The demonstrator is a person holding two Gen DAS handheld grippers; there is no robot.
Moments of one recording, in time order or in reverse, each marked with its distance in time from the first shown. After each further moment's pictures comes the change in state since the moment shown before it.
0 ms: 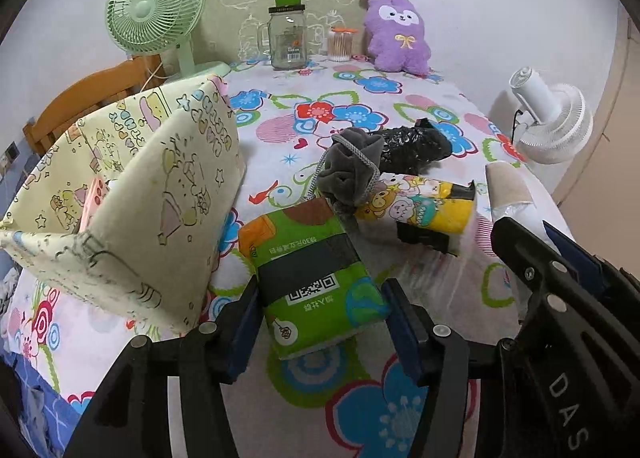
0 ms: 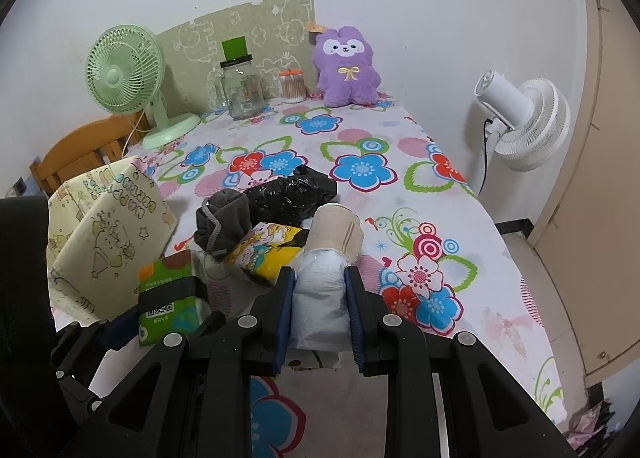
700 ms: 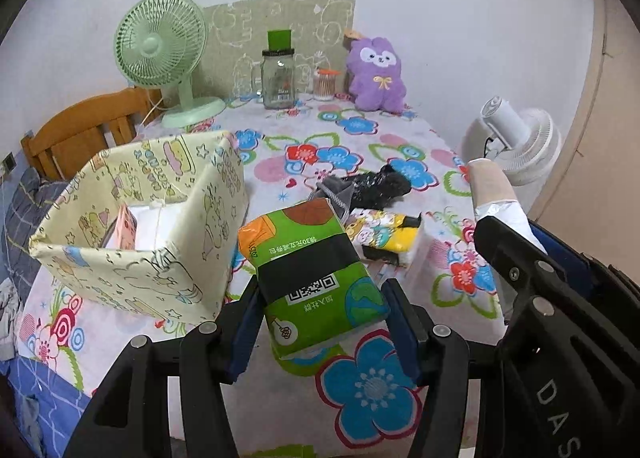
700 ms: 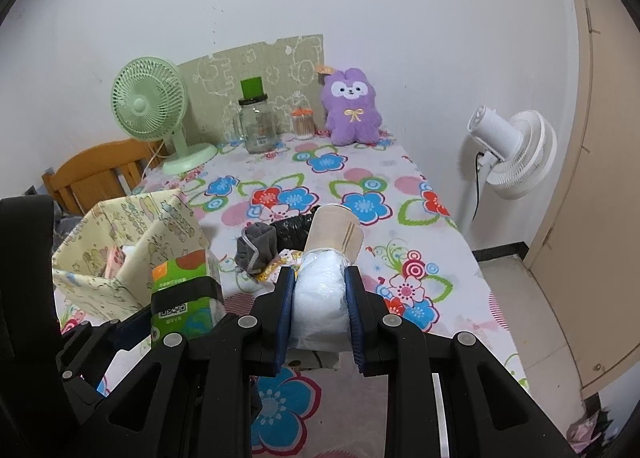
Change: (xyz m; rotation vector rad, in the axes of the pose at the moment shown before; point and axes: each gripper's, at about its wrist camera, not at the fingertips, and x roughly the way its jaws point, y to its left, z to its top) left arm -0.063 0.001 0.001 0.012 -0.103 -0.067; right arm -0.068 0.012 0.008 -0.018 -0.099 0.008
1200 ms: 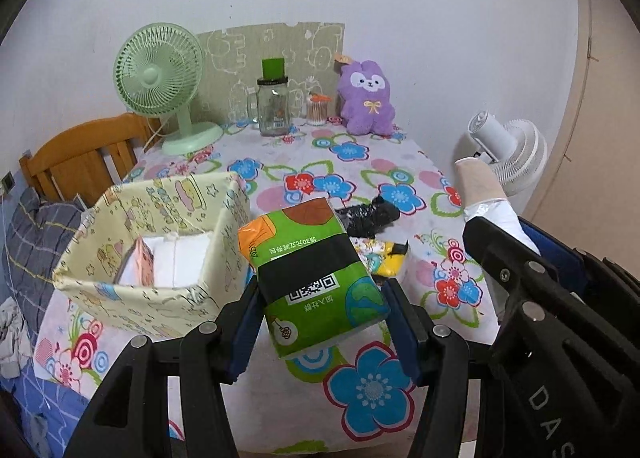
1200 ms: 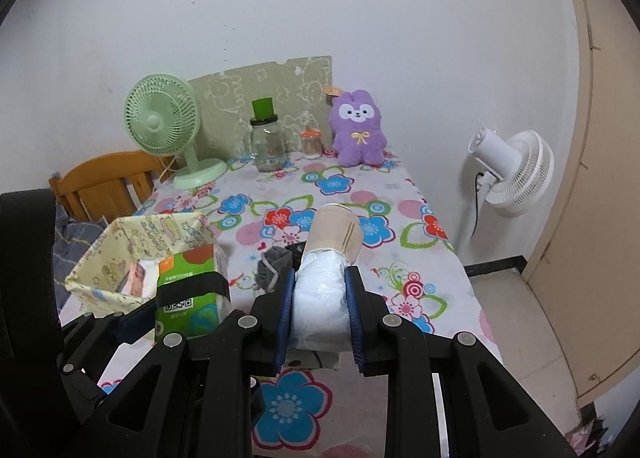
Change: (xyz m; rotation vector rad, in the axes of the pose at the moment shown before) left arm -0.033 0.008 0.019 0.033 -0.051 -0.015; right arm -0.030 0.012 0.020 -0.019 -0.037 0.012
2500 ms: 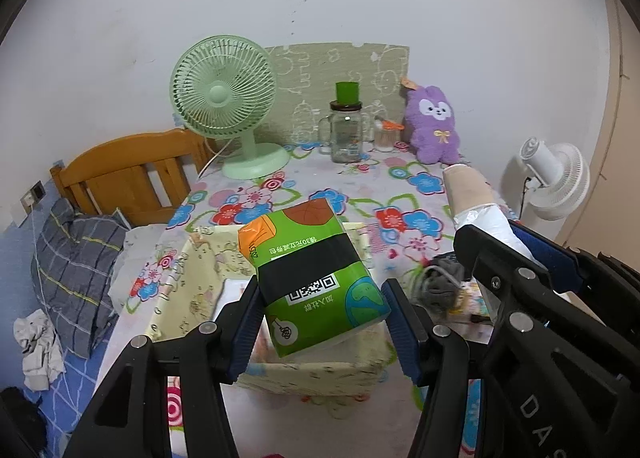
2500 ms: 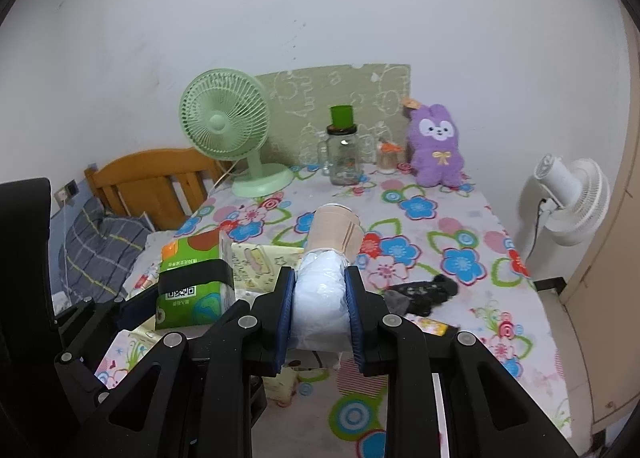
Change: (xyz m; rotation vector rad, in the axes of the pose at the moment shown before) left arm 0.001 0.106 0.040 -0.012 -0.036 0.121; right arm 0.037 0.106 0.045 -0.062 0.015 0.137
